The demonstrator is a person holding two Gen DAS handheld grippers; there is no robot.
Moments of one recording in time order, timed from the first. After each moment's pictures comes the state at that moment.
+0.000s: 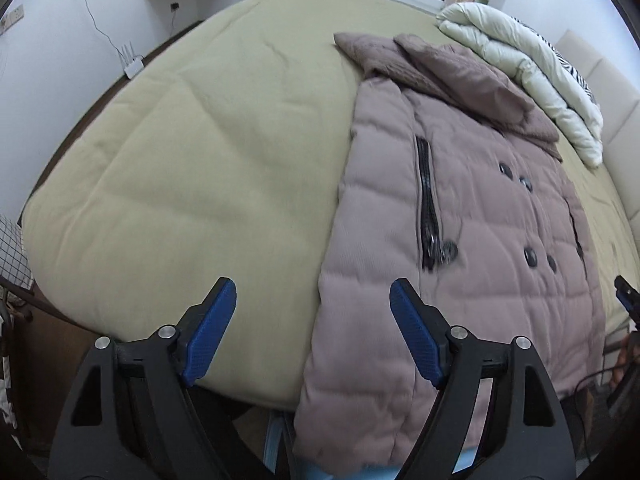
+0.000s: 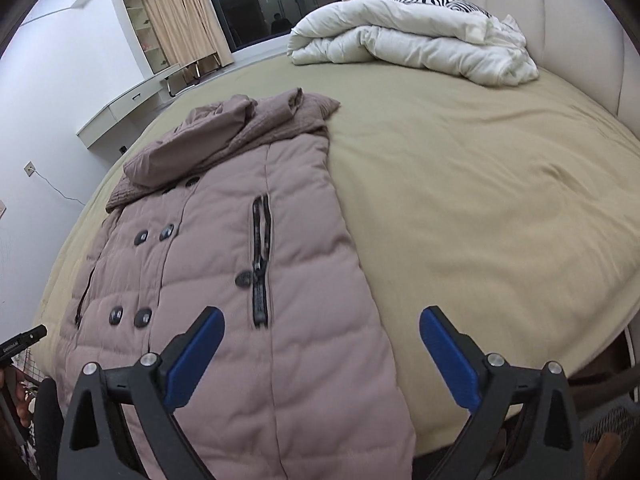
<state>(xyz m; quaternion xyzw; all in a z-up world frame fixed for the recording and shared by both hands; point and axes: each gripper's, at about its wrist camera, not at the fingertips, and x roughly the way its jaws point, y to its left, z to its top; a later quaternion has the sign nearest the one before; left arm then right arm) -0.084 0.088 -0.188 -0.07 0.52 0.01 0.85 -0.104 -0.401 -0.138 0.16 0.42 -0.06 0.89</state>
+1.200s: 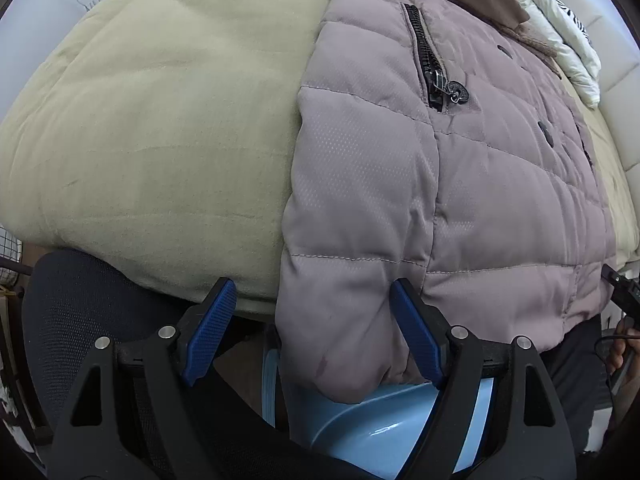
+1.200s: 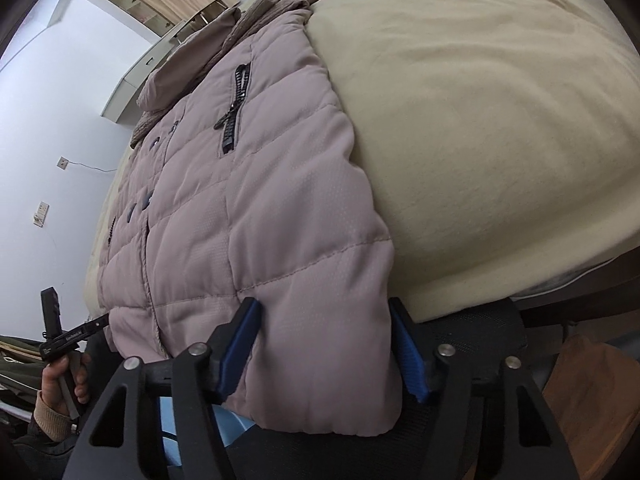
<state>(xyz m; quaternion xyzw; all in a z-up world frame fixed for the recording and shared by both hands) -0.120 0.082 -0.257 -0.06 0.62 -0.03 0.78 -0.168 -0.426 -0.216 0.28 0.53 0.05 0.80</state>
